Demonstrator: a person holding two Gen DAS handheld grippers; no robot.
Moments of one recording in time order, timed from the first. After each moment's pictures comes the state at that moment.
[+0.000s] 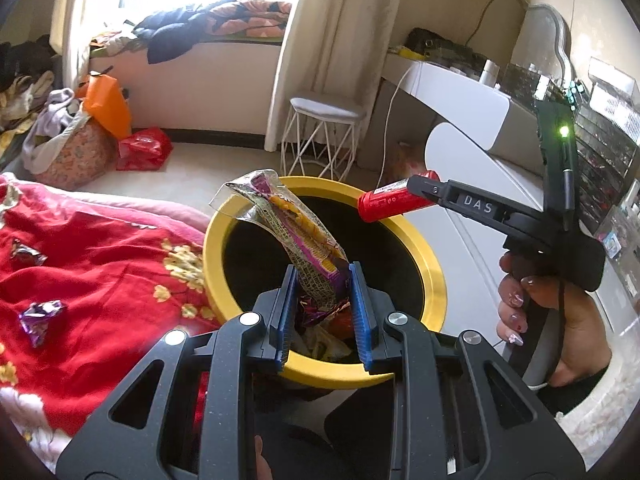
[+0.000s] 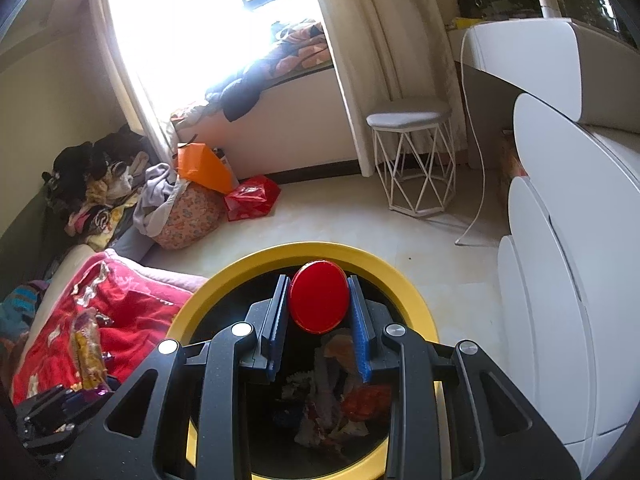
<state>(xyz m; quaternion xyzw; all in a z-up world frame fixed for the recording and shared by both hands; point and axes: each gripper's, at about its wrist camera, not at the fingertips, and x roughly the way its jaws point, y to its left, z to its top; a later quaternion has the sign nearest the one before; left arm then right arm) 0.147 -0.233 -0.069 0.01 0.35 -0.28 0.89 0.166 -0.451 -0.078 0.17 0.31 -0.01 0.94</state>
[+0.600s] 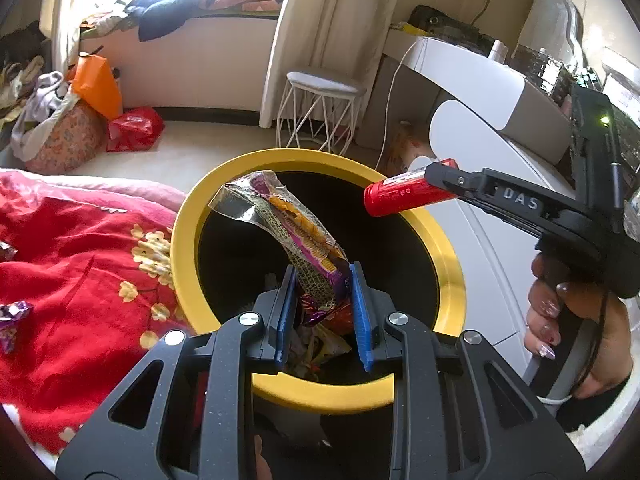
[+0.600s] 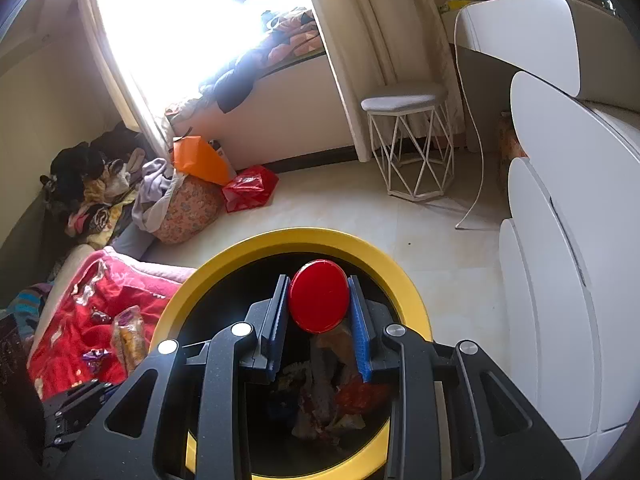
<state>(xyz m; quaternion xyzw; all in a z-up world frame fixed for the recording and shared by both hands) 0.177 -0.255 -0.099 0.01 0.39 -0.29 0.87 0.173 -0.461 -0.091 0.19 0.33 -0.01 0.93</state>
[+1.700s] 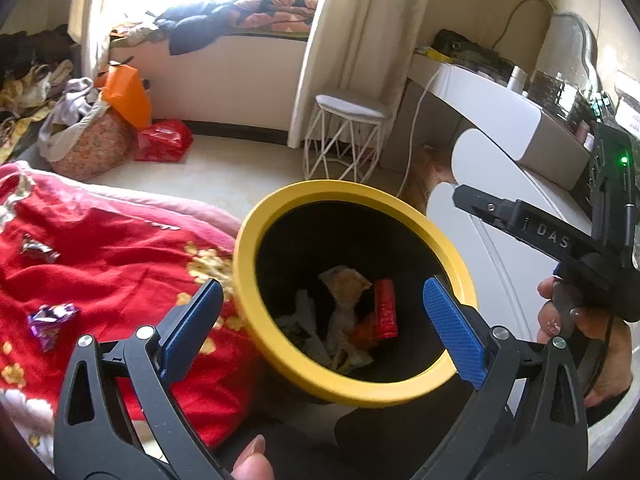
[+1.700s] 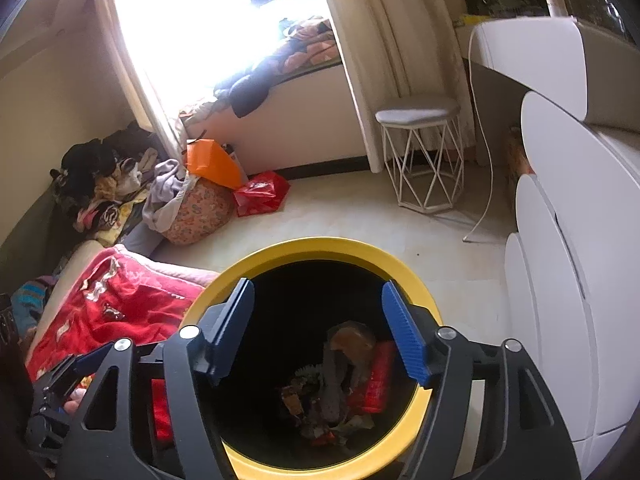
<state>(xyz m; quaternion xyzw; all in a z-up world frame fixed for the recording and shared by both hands) 0.168 -0.220 -0.067 0.00 0.36 -0.24 0.90 0.160 -0.445 -0.068 0.16 0.30 0.01 0.94</state>
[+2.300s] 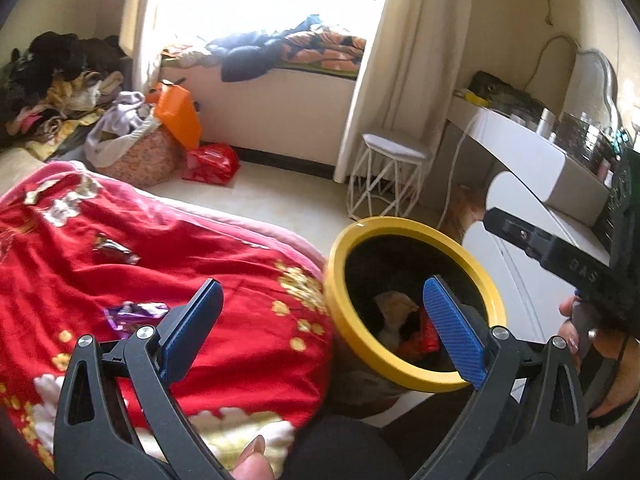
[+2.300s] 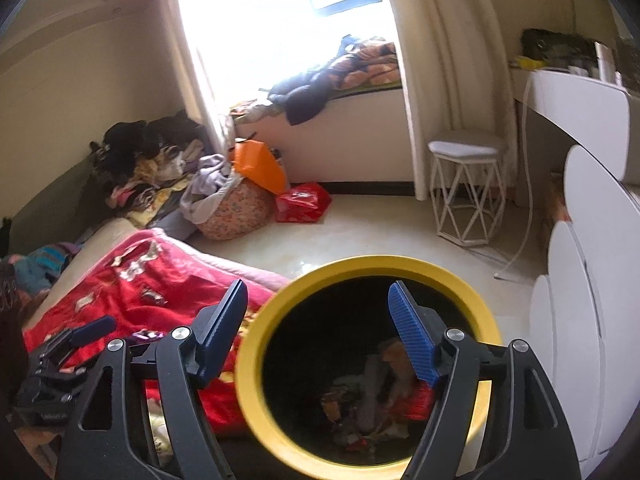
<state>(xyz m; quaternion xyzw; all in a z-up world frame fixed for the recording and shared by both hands) 0.145 -0.147 -0.037 -0.03 0.31 -0.17 0.94 0.144 -0.372 -0.037 0.11 0.27 0.09 0.95</state>
